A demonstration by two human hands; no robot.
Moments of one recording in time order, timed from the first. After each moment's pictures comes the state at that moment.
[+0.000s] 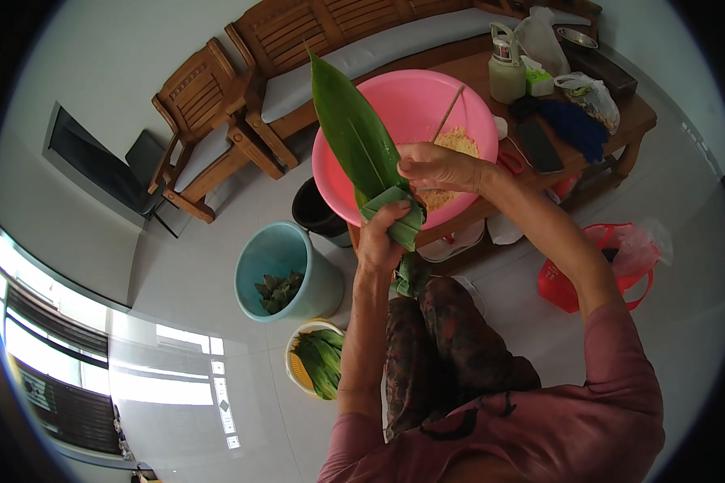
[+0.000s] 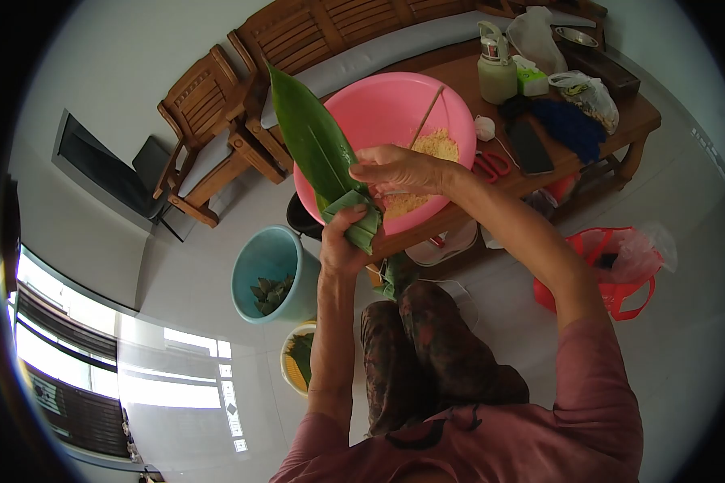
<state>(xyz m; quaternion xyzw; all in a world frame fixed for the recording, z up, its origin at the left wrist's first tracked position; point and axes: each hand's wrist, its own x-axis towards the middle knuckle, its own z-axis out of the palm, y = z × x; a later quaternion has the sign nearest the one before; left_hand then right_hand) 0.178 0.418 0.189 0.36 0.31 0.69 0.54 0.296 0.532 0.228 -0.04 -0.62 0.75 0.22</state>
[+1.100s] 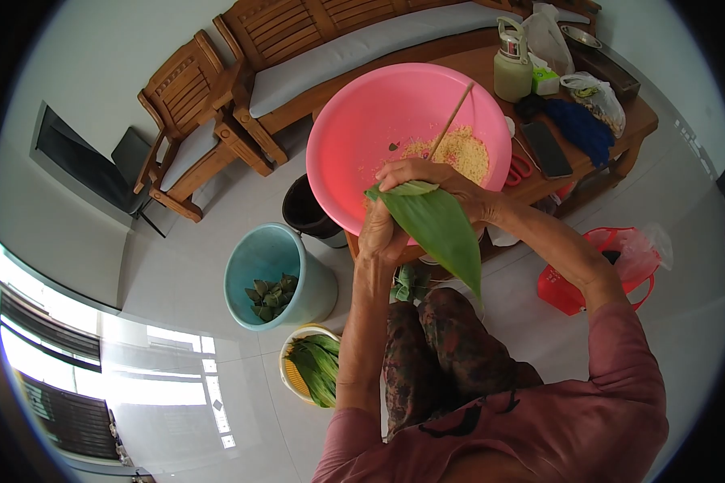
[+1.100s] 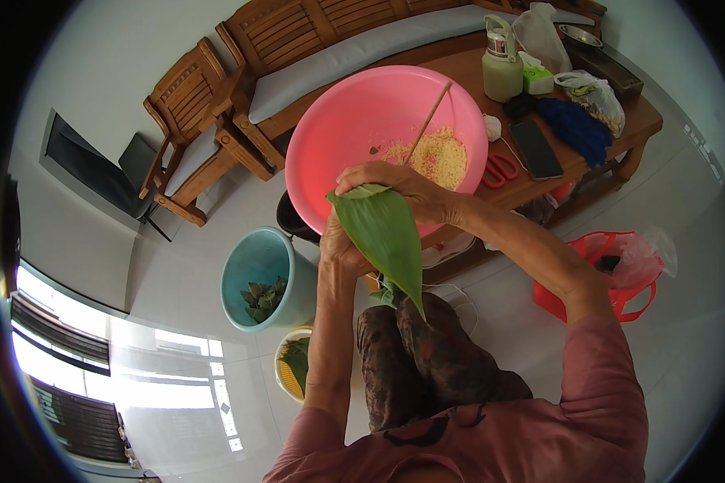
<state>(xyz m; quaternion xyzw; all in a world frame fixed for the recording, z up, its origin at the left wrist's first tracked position) 0.146 0.464 0.145 0.23 0.21 0.67 0.68 0.285 0.538 0.196 0.06 -0.82 0.43 0.36</state>
